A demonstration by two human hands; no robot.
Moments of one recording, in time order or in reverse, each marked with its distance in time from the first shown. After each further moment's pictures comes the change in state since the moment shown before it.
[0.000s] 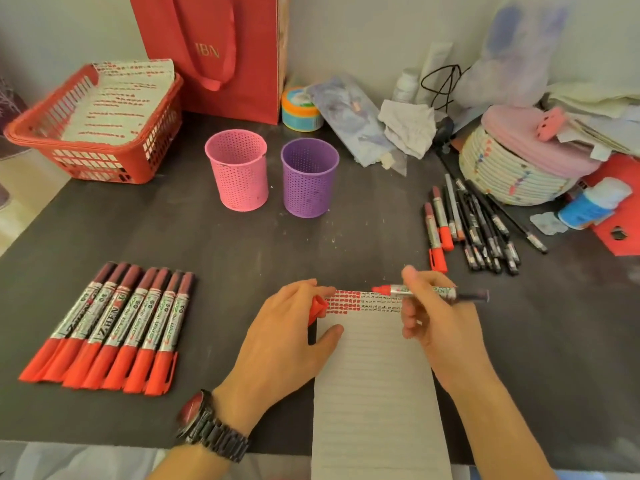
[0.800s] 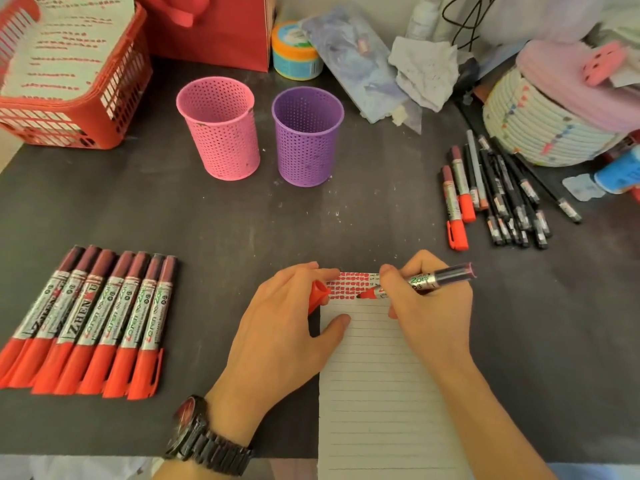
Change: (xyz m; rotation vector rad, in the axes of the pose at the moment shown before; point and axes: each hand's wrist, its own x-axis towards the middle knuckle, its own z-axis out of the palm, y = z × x) left_hand -0.001 0.005 -0.001 -0.015 0.039 -0.043; right_hand 0.011 0.031 0.026 -0.471 0.202 -0.246
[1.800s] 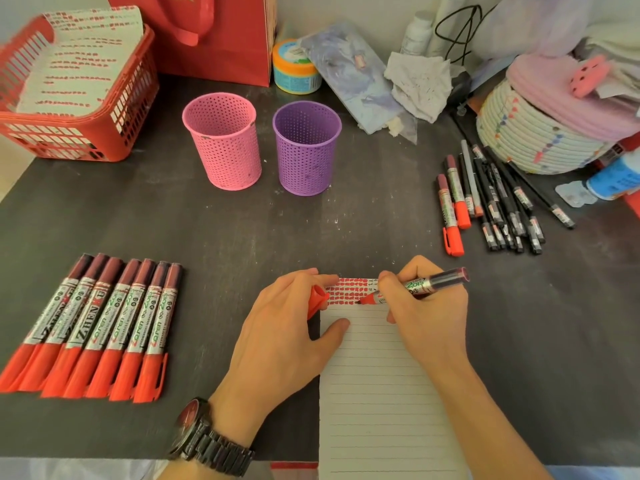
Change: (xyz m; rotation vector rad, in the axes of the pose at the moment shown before) left_hand 0.001 0.002 -0.001 -0.005 -0.017 -0.012; right_hand 0.002 0.000 0.000 -0.006 -0.001 -0.037
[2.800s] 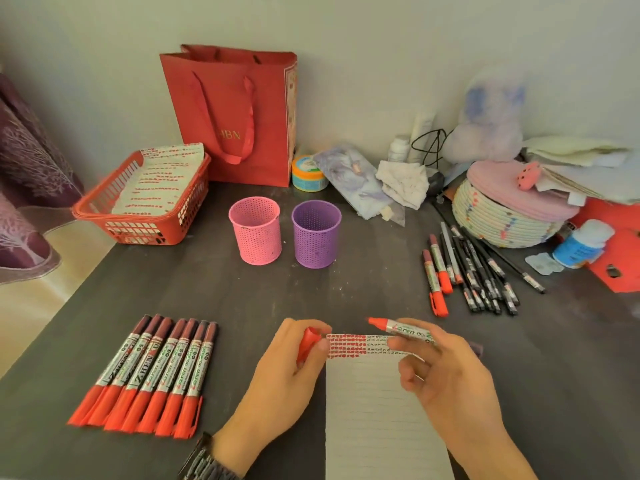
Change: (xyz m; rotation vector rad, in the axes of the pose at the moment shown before) left_hand -0.011 0.010 -0.036 -0.306 0.064 0.094; right_hand -0.027 -0.042 -0.050 0.878 -0.268 0.382
